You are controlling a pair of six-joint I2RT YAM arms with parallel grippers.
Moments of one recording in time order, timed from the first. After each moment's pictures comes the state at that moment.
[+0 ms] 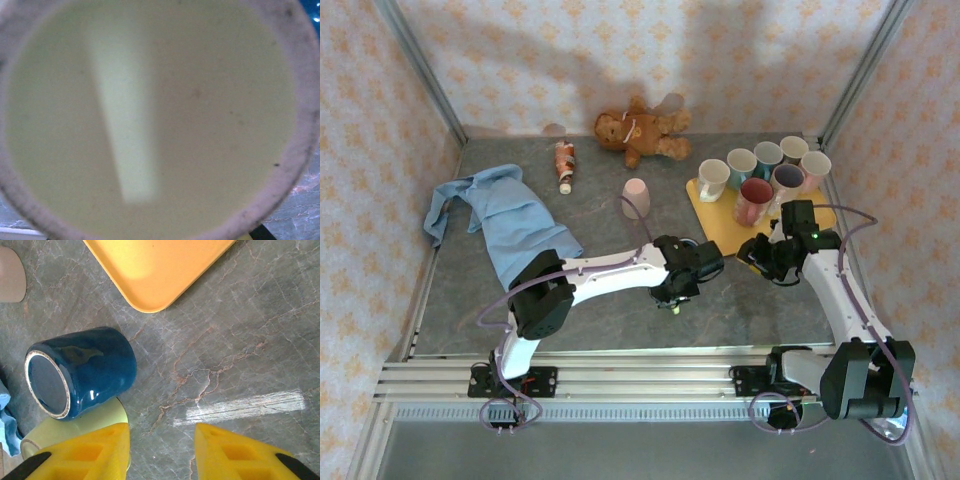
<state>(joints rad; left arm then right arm) -1.06 2.01 1.65 -1.08 -0.07 -1.39 0.00 1.15 0.87 -0.90 -0.38 0.56</state>
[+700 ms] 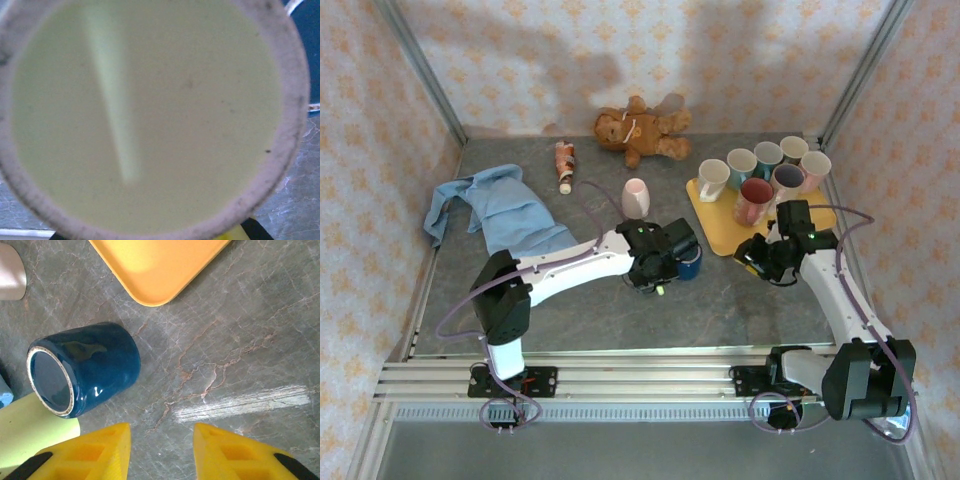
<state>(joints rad) -0.96 1.80 1.53 -1.06 -0.11 -1.30 0.04 1.15 0.87 -0.90 -0.39 0.61</state>
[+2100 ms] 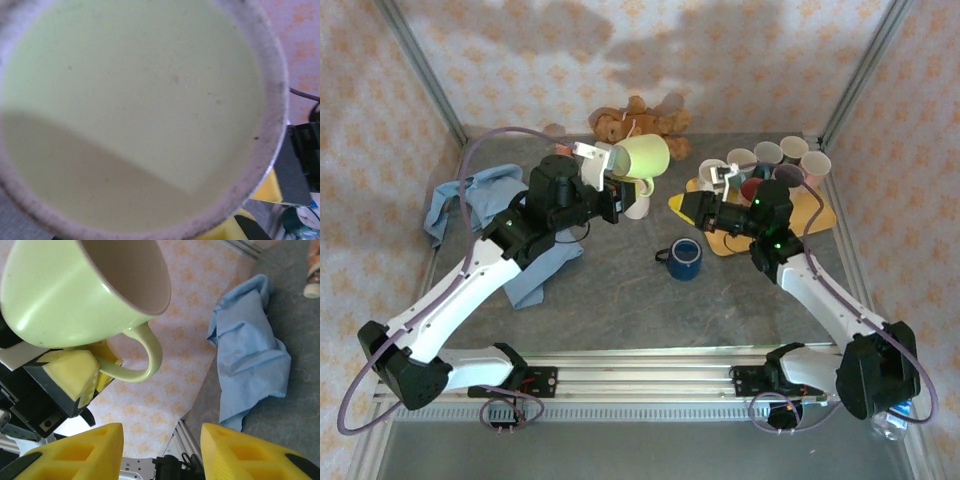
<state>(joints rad) -0.59 1.24 1.32 -0.39 0.20 -0.35 0.34 1.19 0.82 0.35 -0.94 1.05</state>
